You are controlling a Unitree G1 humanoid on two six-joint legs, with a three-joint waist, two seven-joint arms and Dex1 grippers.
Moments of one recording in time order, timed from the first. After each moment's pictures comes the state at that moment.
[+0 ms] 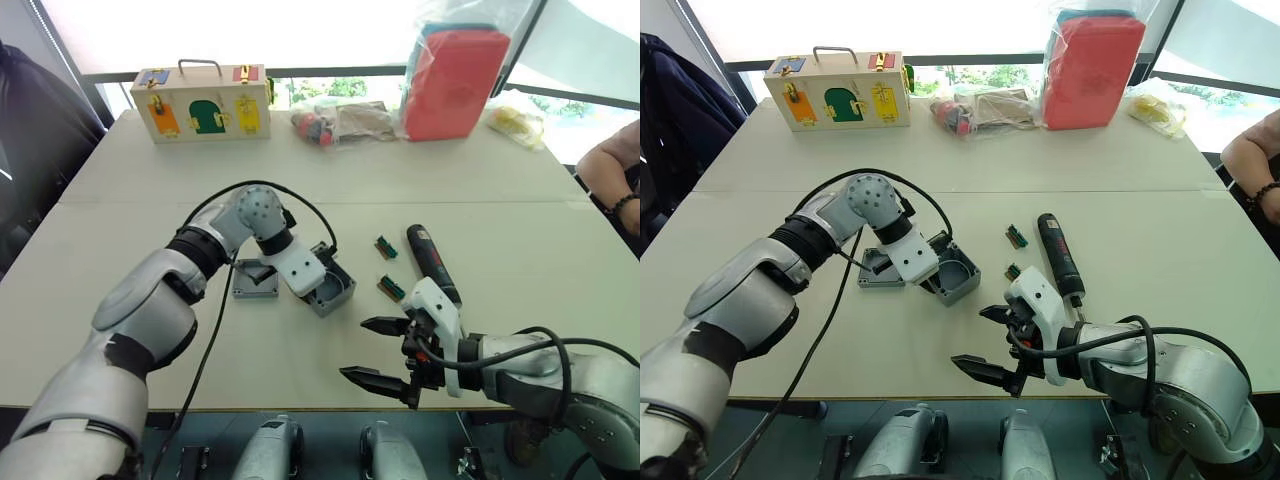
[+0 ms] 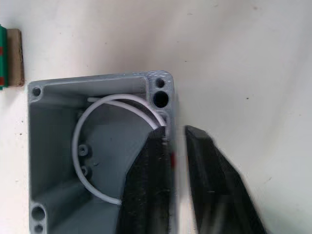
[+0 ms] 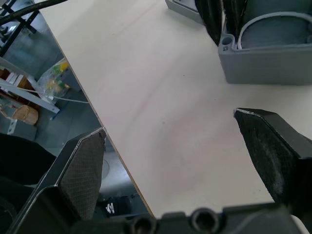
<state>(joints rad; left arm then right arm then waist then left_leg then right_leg) -1.24 0.46 -0.87 0.87 -0.08 -0.65 -1.61 -0.12 -0.77 0.02 -0.85 1.01 1.10 0.38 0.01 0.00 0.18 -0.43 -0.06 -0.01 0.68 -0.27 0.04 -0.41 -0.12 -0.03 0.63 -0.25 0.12</state>
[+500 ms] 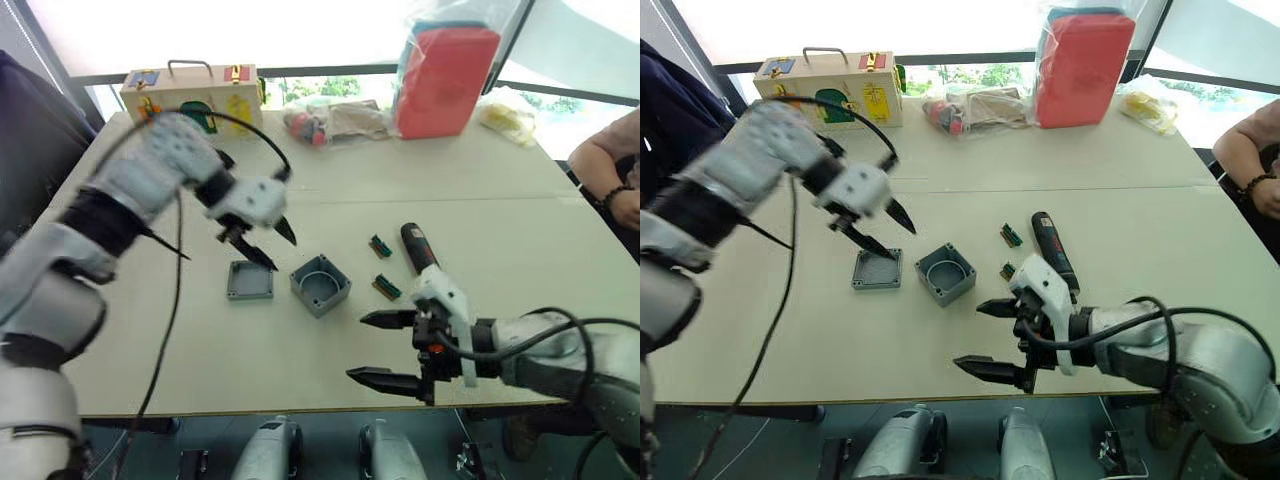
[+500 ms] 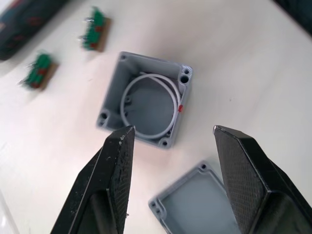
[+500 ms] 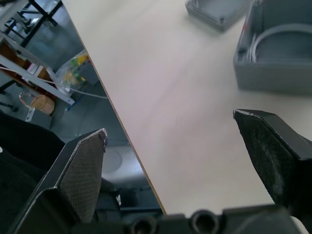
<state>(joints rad) -1.31 0.95 -0.75 0.41 -0.48 0.07 -1.61 -0.29 -0.89 -0.07 -0.80 1.15 1.09 0.55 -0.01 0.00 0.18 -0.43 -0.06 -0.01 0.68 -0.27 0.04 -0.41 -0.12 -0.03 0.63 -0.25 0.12</state>
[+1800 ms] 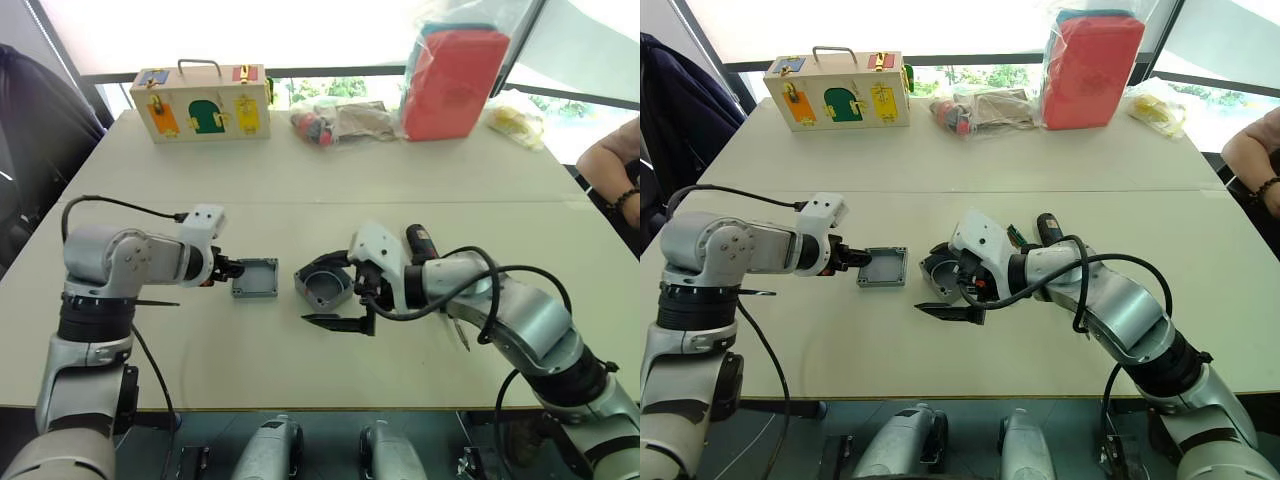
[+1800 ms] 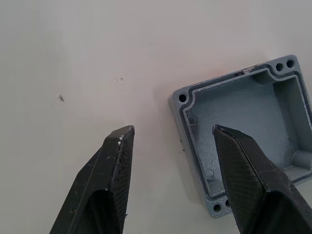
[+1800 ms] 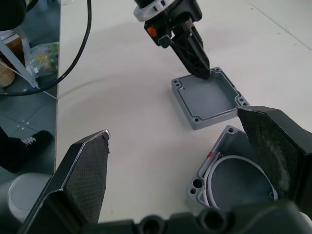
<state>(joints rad) -0.77 0.59 0.02 0.00 -0.71 1.61 -0.04 -0.59 -0.65 0.35 -0.56 0.50 0.82 0.72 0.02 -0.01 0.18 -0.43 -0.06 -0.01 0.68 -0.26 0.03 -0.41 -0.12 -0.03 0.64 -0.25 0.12</state>
